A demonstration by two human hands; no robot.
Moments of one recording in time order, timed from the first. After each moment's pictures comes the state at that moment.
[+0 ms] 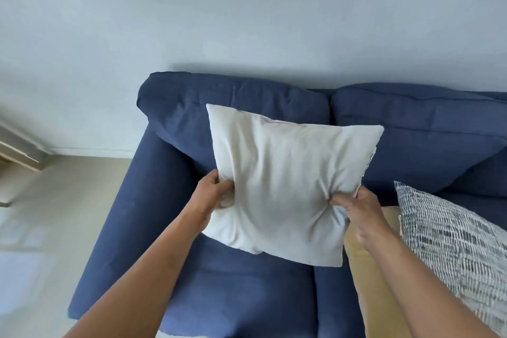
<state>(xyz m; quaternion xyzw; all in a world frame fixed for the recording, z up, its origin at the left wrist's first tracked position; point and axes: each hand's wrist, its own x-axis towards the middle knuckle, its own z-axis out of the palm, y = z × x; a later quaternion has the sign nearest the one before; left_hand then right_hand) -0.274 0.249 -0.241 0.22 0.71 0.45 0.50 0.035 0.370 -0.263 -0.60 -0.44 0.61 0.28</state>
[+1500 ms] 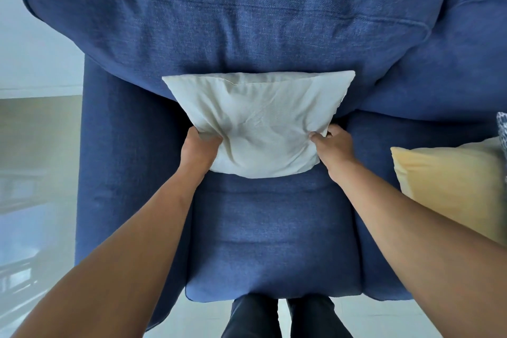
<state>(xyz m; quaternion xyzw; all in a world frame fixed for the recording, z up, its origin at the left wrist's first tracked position) -0.435 0.337 -0.469 0.14 0.85 0.26 0.44 -0.166 0.436 -0.485 -0.73 -0.42 0.51 0.15</state>
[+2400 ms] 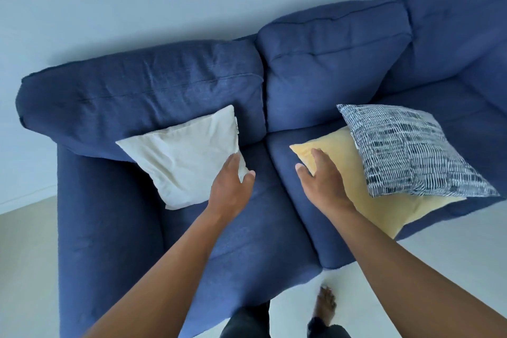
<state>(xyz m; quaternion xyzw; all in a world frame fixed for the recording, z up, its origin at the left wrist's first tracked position) -0.190 0.270 -0.303 0.54 0.72 0.19 0.39 0.025 0.285 -0.299 -0.74 -0.55 0.34 0.19</state>
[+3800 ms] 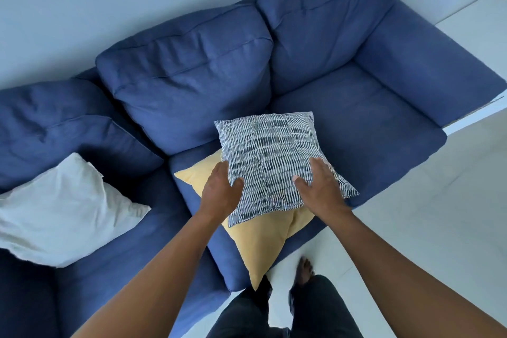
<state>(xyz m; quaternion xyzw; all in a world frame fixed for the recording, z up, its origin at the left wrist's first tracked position) 0.177 0.358 -0.330 0.61 0.67 0.11 0.39 0.412 0.311 -0.323 -0.78 -0.48 0.38 0.14</state>
